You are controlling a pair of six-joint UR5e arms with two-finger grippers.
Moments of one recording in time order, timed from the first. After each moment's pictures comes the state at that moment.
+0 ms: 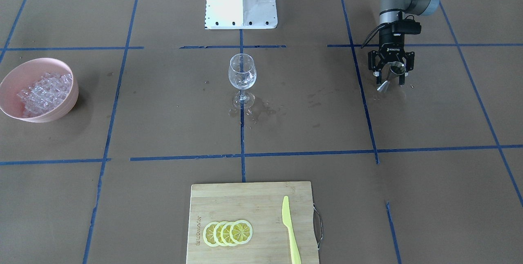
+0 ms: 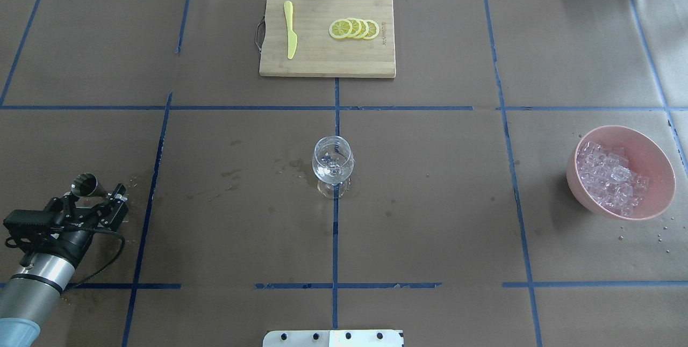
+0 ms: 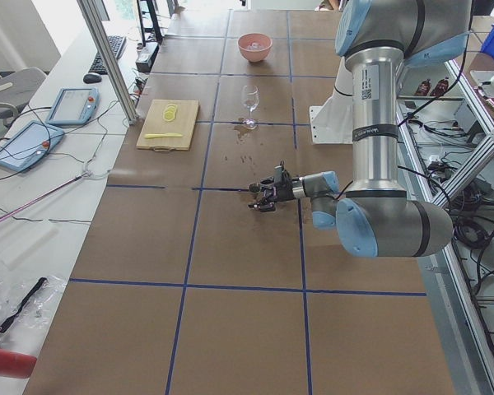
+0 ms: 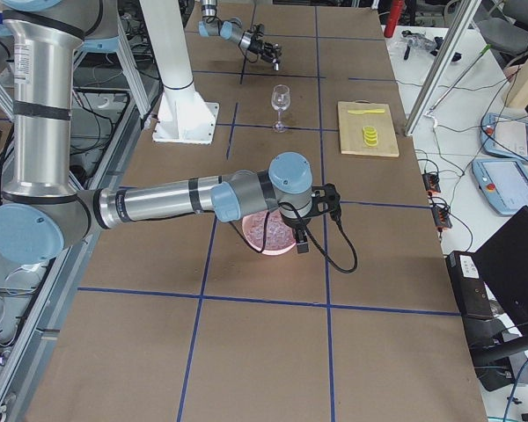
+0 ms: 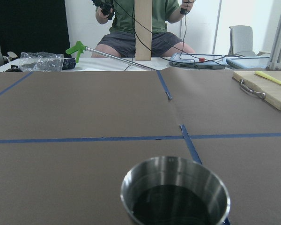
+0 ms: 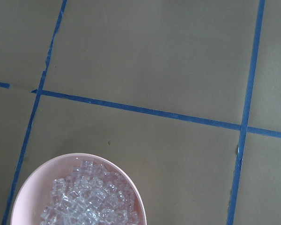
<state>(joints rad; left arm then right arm) -0.09 -1.36 -1.66 -2.69 -0.50 -1.35 1.50 -1.68 1.86 -1.42 2.47 0.12</state>
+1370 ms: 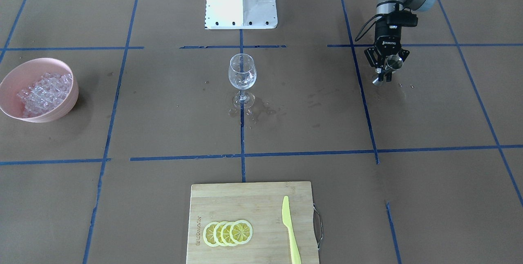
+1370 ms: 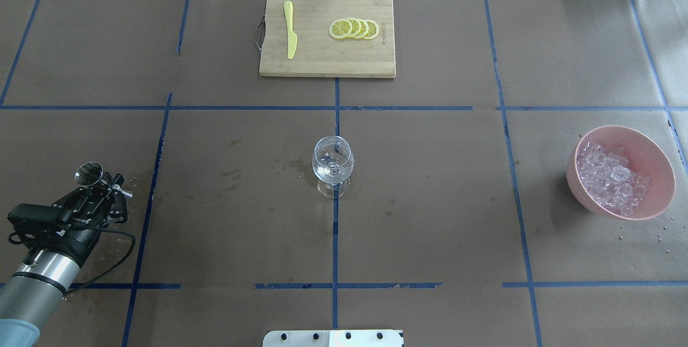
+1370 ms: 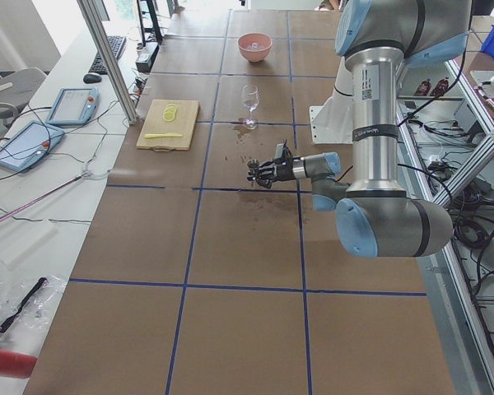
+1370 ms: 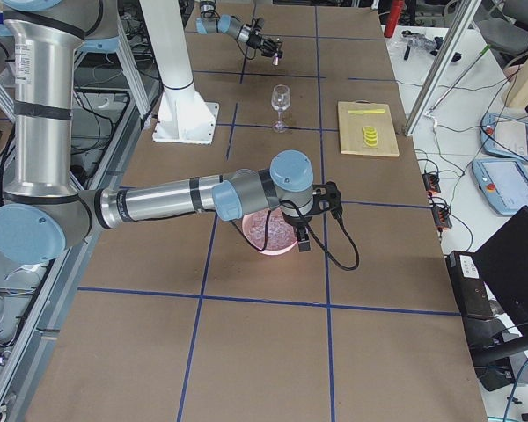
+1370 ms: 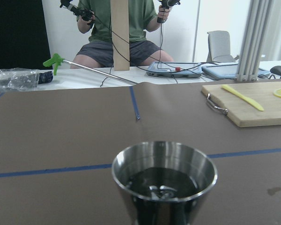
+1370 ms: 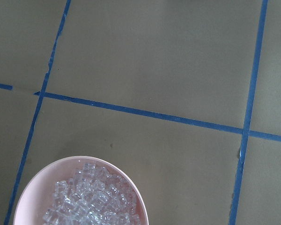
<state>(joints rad) -0.09 -1.39 -1.83 -2.70 -0.51 -1.08 1.50 -1.67 1.86 -1.42 2.47 0.12</state>
